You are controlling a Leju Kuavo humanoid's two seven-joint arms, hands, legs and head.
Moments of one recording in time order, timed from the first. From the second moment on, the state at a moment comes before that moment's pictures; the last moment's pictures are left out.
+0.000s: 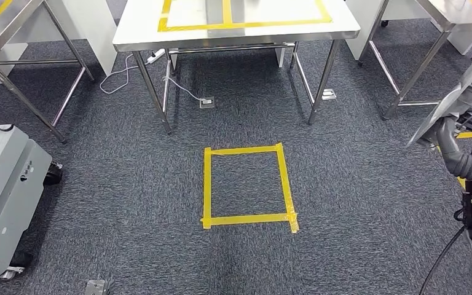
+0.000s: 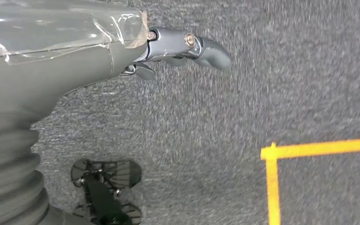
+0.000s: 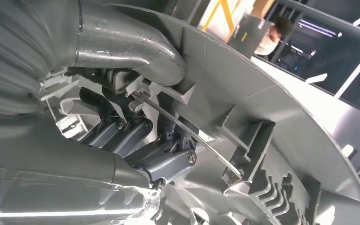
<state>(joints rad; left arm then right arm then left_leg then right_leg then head) 0.05 -0.04 0.29 -0.45 -0.17 0.09 -0.49 -0.20 -0.47 -0.10 -1.69 0.08 -0.08 -0.25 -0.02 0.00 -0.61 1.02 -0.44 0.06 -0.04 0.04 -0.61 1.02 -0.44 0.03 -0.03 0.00</state>
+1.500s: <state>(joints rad) 0.05 -0.05 0.26 -0.46 -0.16 0.08 -0.46 -0.21 -0.48 -0.09 -1.69 0.15 -0.08 -0.26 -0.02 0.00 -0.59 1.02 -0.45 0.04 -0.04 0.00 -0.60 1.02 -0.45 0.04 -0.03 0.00</state>
